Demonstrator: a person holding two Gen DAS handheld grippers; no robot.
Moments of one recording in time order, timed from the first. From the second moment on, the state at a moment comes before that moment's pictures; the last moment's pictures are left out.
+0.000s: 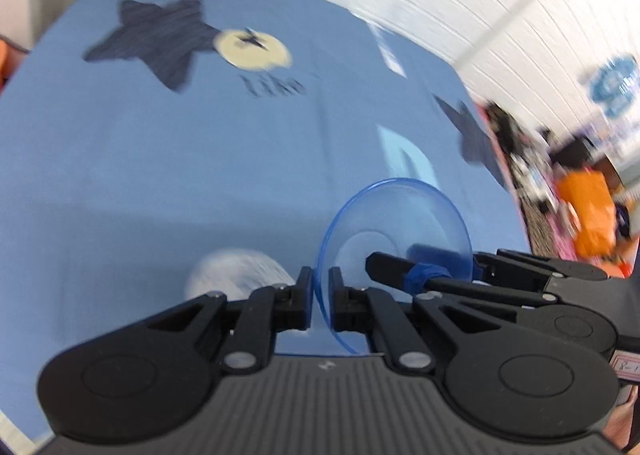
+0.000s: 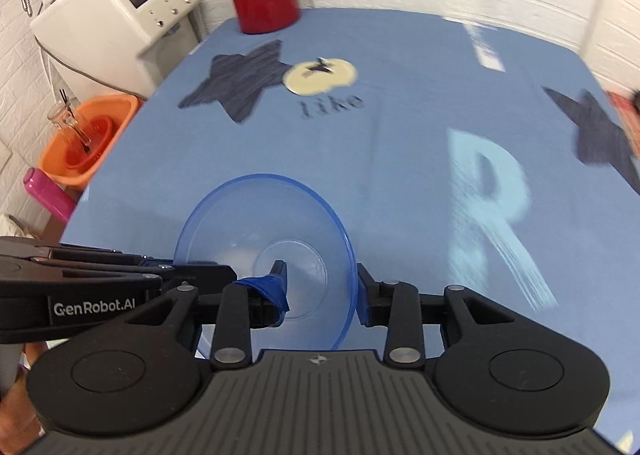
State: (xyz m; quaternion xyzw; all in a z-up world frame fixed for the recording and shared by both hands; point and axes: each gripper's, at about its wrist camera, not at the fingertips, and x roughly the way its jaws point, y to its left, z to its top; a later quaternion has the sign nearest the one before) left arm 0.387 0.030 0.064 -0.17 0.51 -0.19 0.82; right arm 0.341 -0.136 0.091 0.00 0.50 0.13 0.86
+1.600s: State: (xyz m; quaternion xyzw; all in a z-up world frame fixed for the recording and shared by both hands) left arm 0.309 -0.015 0.041 -0.04 0.49 -0.29 0.82; right arm 0.133 -0.288 0.032 0.31 0.35 -0.02 0.88
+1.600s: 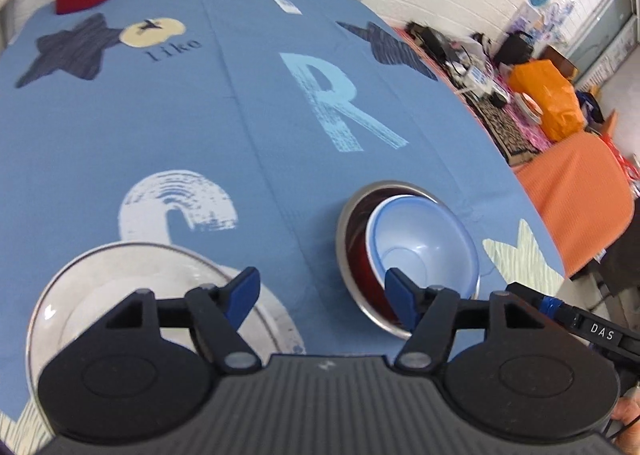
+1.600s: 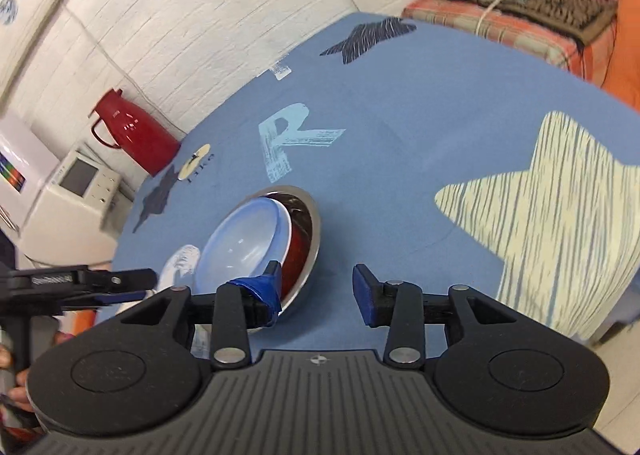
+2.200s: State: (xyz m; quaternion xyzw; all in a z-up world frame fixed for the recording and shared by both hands) left arm 0.349 -0.046 0.003 0.02 0.52 -0.28 0.80; right arm 0.187 -0.295 0.021 0.25 0.44 0.00 0.86
